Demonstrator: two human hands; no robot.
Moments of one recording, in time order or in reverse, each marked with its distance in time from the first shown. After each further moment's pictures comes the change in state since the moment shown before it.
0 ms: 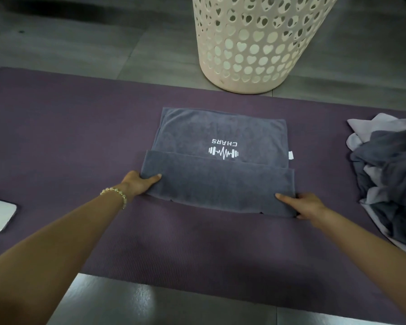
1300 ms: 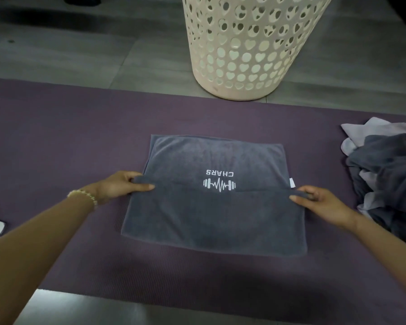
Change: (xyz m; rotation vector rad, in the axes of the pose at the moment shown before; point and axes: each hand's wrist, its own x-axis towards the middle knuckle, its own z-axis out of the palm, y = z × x) left_hand 0.002 0.018 -0.042 -0.045 -0.396 0.212; right_hand 0.009 0.003 -0.049 -0.017 -0.182 -0.417
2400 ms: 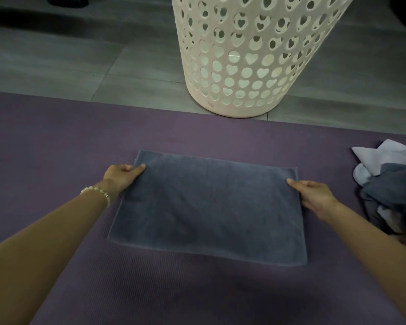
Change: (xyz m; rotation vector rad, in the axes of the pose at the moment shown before) left_hand 0.114 0.044 -0.005 -0.031 0.516 -0.089; right_hand 0.127 -0.031 -0.009 0.322 0.340 0.284
